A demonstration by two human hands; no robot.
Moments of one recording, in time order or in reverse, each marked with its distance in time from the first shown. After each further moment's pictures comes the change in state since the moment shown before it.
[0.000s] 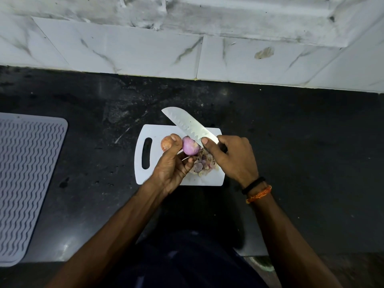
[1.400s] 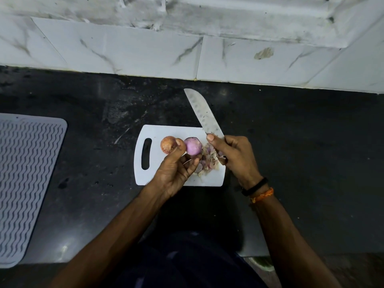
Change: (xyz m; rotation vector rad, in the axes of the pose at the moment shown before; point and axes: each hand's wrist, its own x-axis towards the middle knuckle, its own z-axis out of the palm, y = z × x) left_hand 0.003 -0.007 -0.001 -0.074 0.030 -0.071; right_hand -0.003 -0.006 -0.007 0.646 -0.077 0.250
